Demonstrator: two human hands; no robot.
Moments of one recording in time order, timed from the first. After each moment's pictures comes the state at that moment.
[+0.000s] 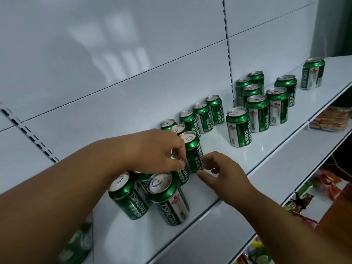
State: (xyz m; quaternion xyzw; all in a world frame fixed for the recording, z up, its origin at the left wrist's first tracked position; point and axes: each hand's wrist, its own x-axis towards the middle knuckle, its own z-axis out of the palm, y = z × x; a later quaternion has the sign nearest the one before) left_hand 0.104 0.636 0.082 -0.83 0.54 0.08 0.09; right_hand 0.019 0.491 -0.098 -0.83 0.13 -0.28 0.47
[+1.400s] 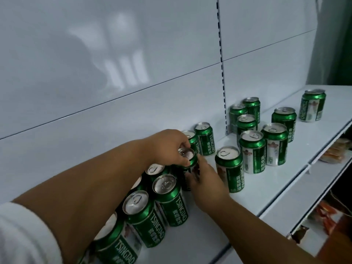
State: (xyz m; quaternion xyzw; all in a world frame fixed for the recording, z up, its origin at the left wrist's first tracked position) left_hand 0.222 0.489 0.055 -0.86 0.51 0.03 0.01; right_hand 0.106 0.418 -0.074 -0.85 0.19 -0.21 0.45
